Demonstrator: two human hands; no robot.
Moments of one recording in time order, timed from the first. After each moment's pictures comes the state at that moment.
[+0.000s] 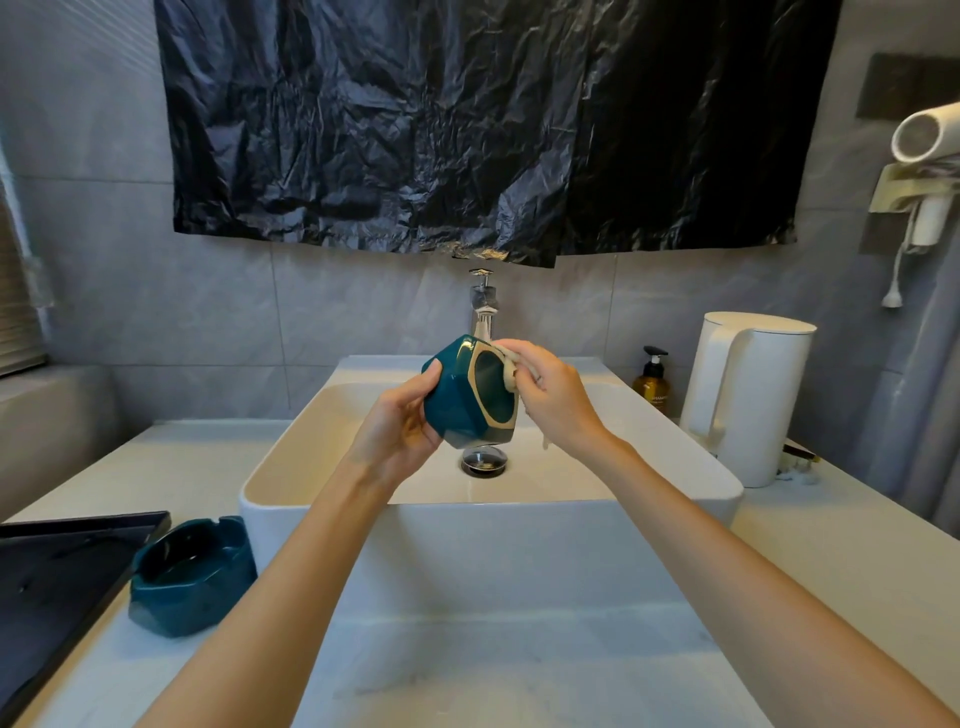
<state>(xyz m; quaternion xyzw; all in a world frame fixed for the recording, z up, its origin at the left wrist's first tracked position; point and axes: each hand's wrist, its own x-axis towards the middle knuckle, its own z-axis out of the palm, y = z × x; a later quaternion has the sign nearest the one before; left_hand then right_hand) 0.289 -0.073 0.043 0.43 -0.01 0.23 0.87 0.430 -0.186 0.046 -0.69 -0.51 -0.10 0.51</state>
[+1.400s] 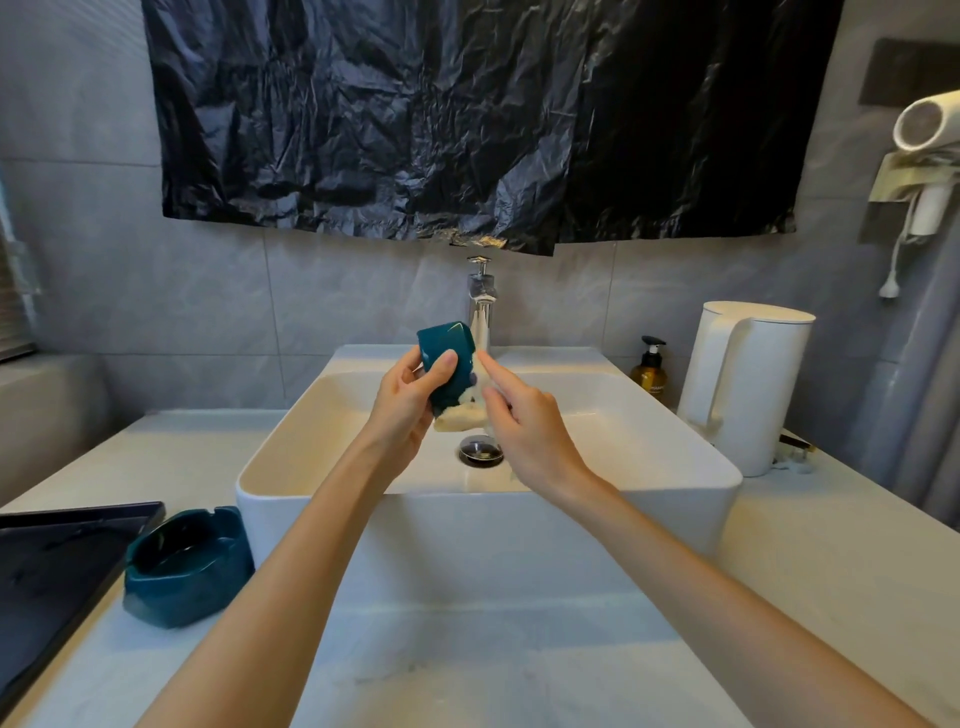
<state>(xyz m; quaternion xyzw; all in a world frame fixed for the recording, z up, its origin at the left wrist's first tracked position) 0.305 -0.066 0.035 0.61 0.02 0.34 0.71 0.372 -0.193 0.027 -0.69 -0.50 -0.05 0.52</state>
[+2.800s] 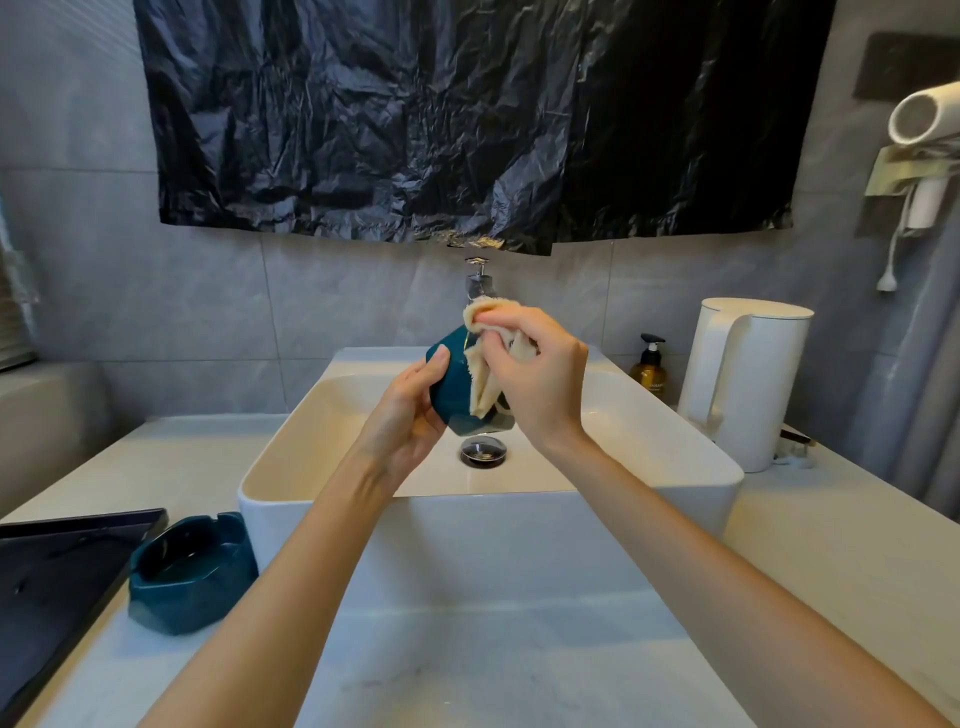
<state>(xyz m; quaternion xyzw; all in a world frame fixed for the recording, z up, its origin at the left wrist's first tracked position) 0.293 -0.079 0.043 0.54 -0.03 0.27 0.80 0.375 -0.184 0.064 -0.56 -0.45 -0.32 0.62</state>
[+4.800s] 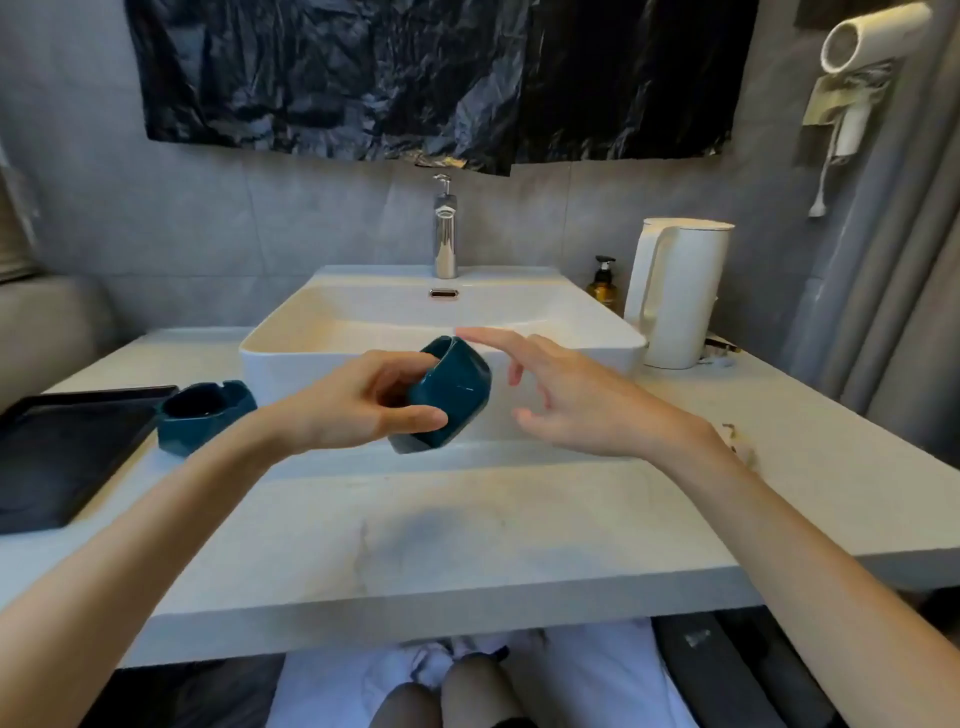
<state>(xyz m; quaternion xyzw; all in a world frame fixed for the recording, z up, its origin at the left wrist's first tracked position) 0.157 -0.177 0.015 0.90 -0.05 0.10 0.42 0.296 -0.372 0.025 -0.77 -0.61 -0.03 0.19</state>
